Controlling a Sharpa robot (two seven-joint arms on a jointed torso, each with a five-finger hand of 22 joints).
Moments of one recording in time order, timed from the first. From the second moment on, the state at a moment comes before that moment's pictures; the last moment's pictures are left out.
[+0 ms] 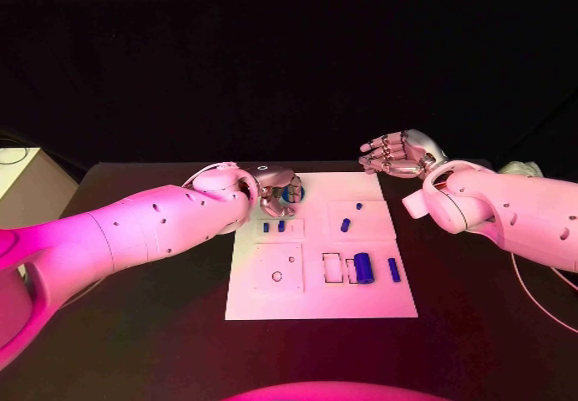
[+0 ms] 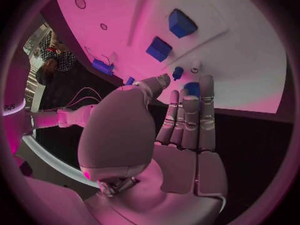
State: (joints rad) left arm 1.26 -0.45 -0.09 1.09 -1.48 -0.13 0.06; left_hand 1.39 -0.27 0.60 0.08 0.11 0.78 0.15 0.45 0.38 0.76 0.12 0.69 0.19 1.11 0.06 1.27 0.82 0.17 1.01 0.14 0.89 0.73; right arm 1.31 -0.80 -0.16 1.28 -0.49 -0.42 0.29; right_hand 1.33 -0.21 0.43 0.16 0.23 0.82 0.21 0.25 0.29 1.00 0.18 0.28 0.07 1.03 0.14 0.08 0.31 0.18 0.99 0.25 0.07 0.07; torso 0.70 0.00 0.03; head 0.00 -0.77
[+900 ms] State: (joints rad) left arm 1.25 -0.43 -0.10 1.06 -1.50 -0.08 0.04; left_hand 1.39 -0.25 0.64 0.06 0.11 0.87 0.14 0.39 0.35 0.87 0.09 0.65 0.15 1.15 0.03 1.35 0.85 0.17 1.01 0.14 0.93 0.75; right arm 1.31 -0.81 -0.16 1.29 -0.49 -0.42 0.29; right_hand 1.33 -0.21 0.43 0.16 0.23 0.82 0.21 0.25 0.29 1.00 0.18 0.28 0.07 1.03 0.14 0.08 0.31 0.18 0.99 0.25 0.07 0.07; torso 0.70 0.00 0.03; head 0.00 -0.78
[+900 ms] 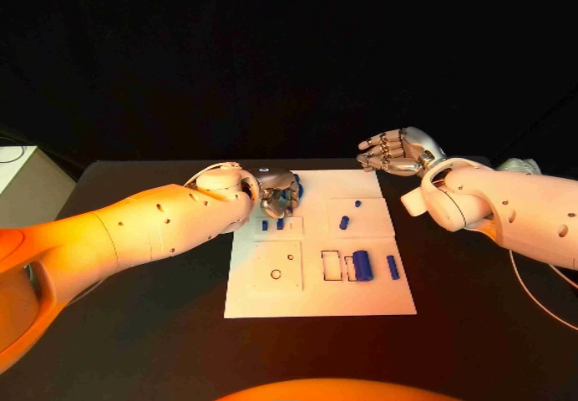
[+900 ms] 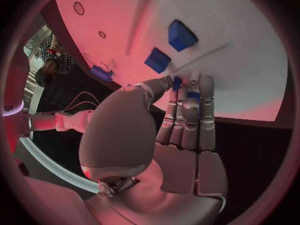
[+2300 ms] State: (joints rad) left arm 1.24 -0.46 -0.08 1.10 -1.44 -0.15 0.07; left_hand 1.40 -0.19 0.70 -0.01 0.10 0.97 0.14 0.33 0.36 1.03 0.08 0.48 0.11 1.27 0.01 1.41 0.94 0.17 1.09 0.11 1.06 0.89; right arm 1.31 -0.81 -0.16 1.29 -0.49 -0.42 0.29; right_hand 1.33 -0.21 0.43 0.16 0.23 0.82 0.21 0.25 0.29 1.00 0.18 0.28 0.07 1.03 0.14 0.08 0.31 0.18 0.99 0.25 0.07 0.07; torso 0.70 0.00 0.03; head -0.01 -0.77
